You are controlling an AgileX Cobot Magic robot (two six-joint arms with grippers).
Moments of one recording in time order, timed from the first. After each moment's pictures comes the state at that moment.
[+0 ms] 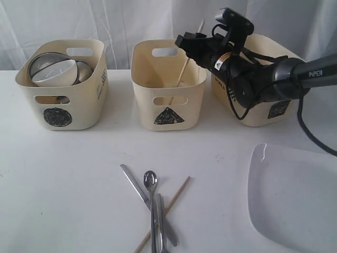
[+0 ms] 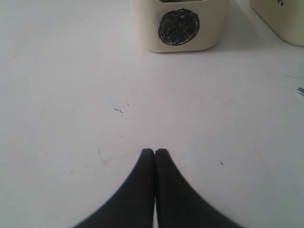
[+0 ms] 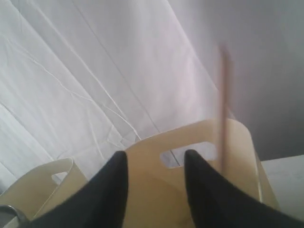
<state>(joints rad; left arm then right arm) -0.06 0.00 0.02 -0.08 0.42 0.08 0.19 2.13 -1.36 -0.16 -0.69 0.64</state>
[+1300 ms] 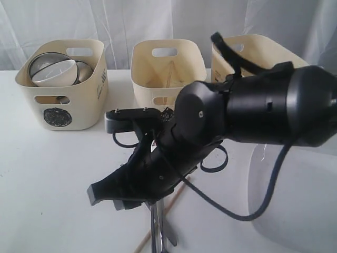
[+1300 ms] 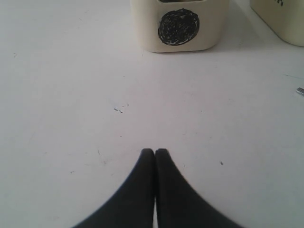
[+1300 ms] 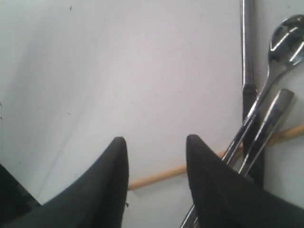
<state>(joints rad) -0.06 0.00 0.02 -0.08 0.42 0.08 0.73 1.69 -1.09 0.43 0.59 0.00</state>
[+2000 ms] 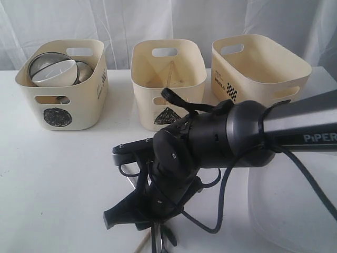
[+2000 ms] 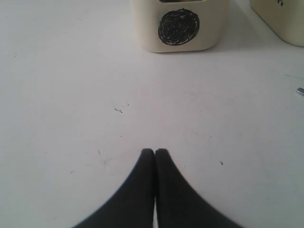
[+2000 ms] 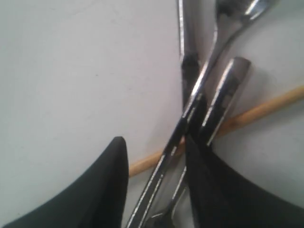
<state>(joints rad) -0.06 0.00 0.02 -0.08 0.42 0.08 0.76 1.86 -1.08 0.16 0.58 0.28</state>
